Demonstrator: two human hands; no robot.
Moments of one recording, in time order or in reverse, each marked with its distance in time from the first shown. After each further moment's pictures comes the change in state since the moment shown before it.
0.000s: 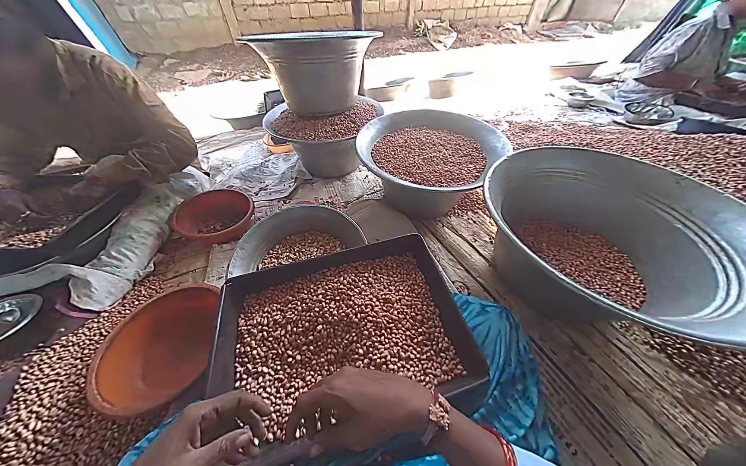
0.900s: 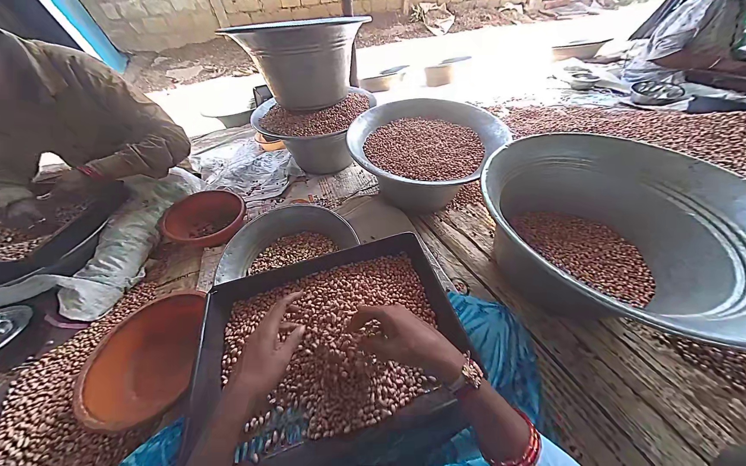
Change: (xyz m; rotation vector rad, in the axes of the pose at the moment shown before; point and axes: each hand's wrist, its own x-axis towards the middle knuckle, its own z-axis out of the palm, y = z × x) left_hand 0.133 0.023 0.041 0.449 0.481 -0.037; right_hand -0.055 0.035 -0.063 -0.028 0.390 0.436
